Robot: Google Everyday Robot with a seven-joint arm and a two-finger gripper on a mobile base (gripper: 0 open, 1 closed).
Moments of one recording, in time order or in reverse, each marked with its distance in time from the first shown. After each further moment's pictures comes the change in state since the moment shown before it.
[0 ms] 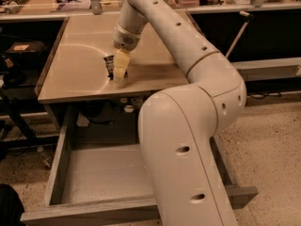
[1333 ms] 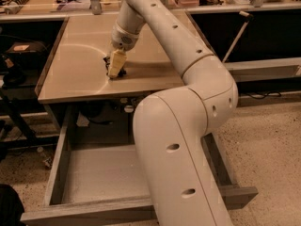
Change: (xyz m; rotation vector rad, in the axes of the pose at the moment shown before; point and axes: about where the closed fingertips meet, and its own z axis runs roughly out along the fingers) arm -0.001 -0.013 0.010 0.008 -0.015 -0.002
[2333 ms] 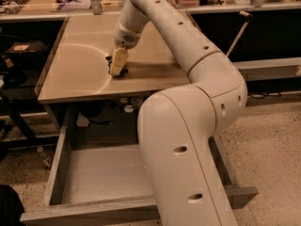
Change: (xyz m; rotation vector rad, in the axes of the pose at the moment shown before) arm -0.003 -0.002 -0.013 0.042 -0.019 0.007
